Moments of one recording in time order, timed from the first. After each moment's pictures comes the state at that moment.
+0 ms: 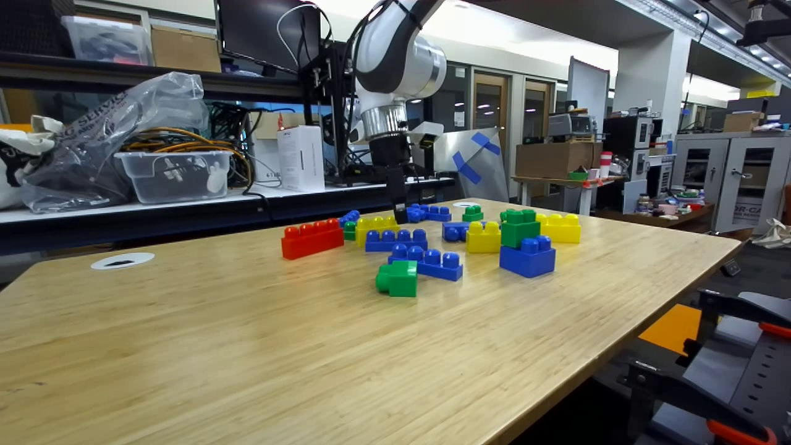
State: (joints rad) arm 0.04 0.64 0.19 -1.68 -0.14 2.13 -0.75
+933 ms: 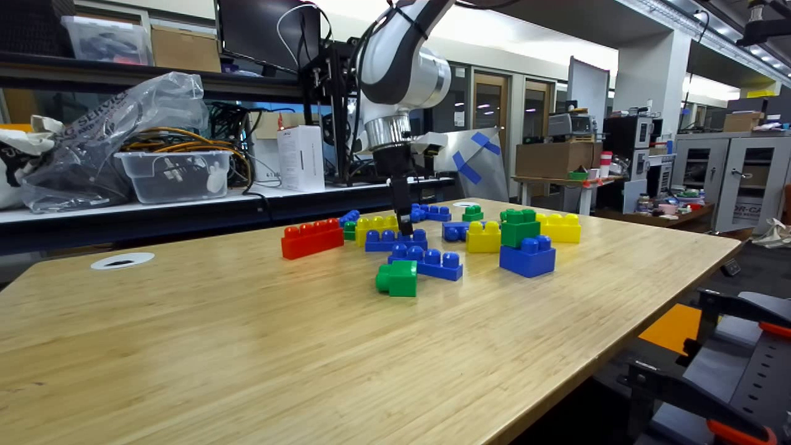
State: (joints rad) arm 0.04 0.65 0.19 -1.73 -0.14 2.17 -0.75
